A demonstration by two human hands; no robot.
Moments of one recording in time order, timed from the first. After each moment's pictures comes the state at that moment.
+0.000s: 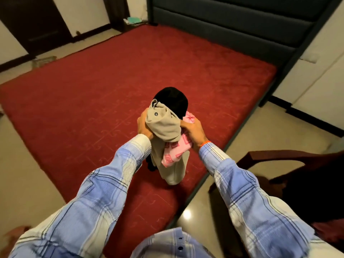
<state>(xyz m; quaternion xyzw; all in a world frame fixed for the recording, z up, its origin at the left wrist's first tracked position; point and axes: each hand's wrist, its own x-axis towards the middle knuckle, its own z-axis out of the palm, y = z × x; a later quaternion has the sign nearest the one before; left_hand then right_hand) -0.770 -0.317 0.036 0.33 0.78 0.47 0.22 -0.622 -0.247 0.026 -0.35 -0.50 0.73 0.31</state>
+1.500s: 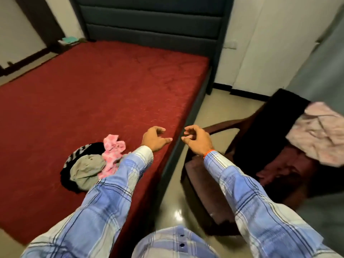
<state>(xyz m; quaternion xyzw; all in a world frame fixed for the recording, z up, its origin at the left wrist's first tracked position) -0.511 -0.286 0.008 0.48 0.74 0.31 0.36 -0.330 -0.263 -0.008 -0.57 -0.63 0.41 0.33</state>
